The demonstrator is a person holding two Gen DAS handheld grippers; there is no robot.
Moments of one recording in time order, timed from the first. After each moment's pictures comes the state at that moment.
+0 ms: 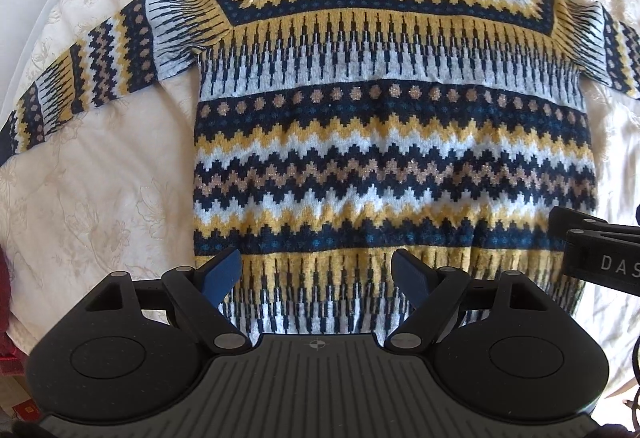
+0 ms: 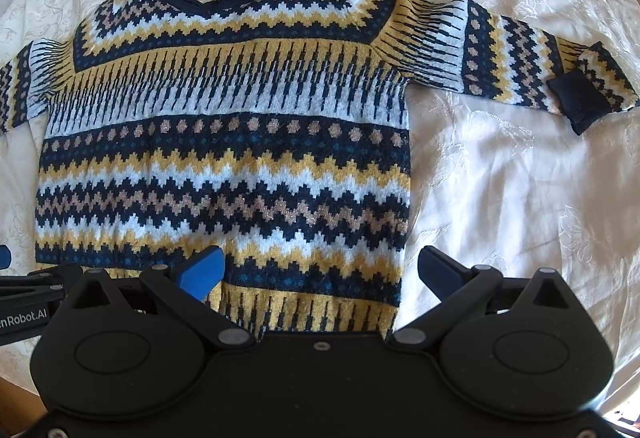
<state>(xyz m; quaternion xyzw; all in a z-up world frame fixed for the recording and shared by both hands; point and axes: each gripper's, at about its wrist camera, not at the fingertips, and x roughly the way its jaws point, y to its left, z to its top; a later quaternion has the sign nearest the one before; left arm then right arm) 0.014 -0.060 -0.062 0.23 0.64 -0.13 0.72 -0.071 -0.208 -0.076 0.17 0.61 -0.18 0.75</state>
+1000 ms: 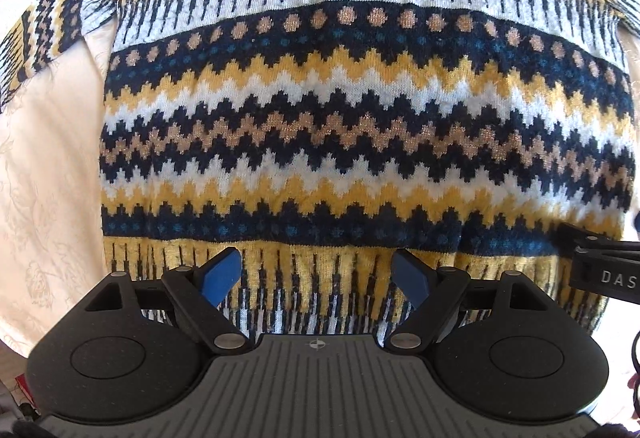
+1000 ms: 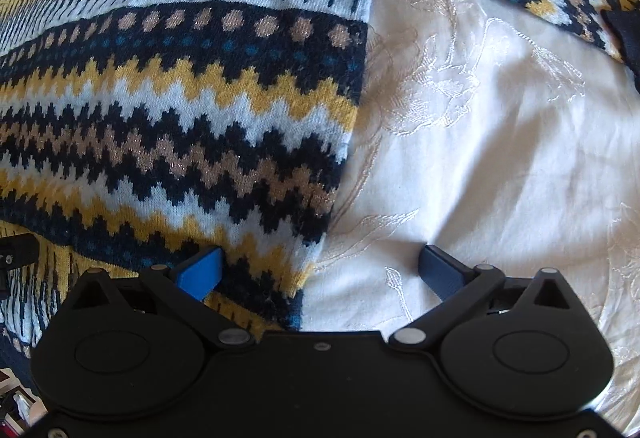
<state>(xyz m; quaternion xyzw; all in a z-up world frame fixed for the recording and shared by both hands) -0.002 -0.099 -0.146 0.25 0.67 -0.09 0.69 -0.098 -0.255 -0.189 0.17 0.66 -0.12 0.72</state>
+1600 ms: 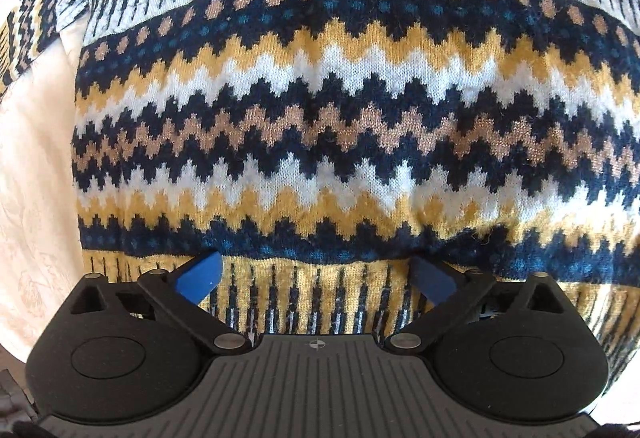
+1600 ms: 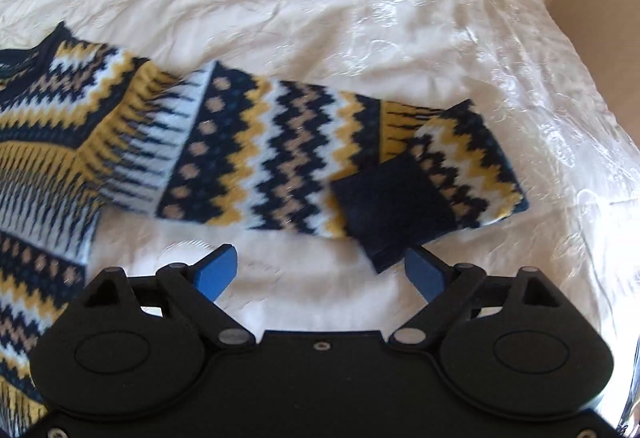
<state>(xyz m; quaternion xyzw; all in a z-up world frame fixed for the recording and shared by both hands) 0.003 -0.113 -0.181 0.27 0.68 -0.08 0.68 -0.090 -0.443 -0.113 0.07 0.55 -0.30 0.78</state>
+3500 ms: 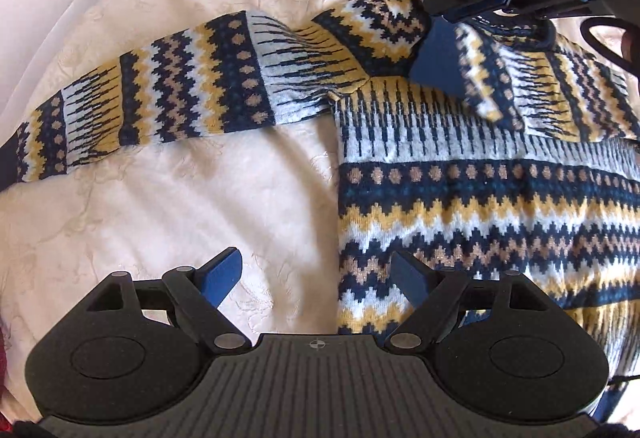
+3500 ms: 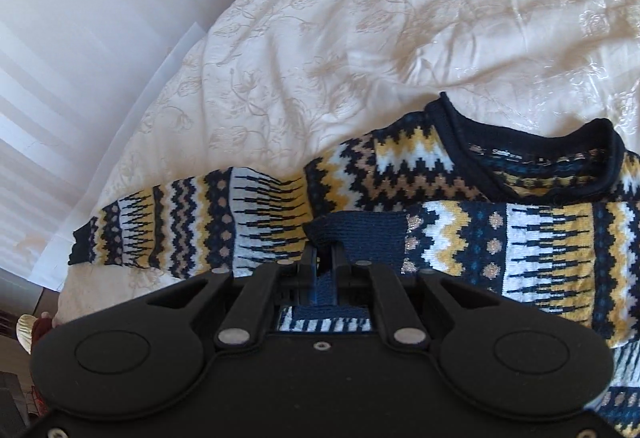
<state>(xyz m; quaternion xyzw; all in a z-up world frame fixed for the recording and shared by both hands) 0.094 0.063 -0.080 0.18 0.56 -0.16 0.79 0.131 -0.125 -0.054 0.23 0.46 0.05 0.86</state>
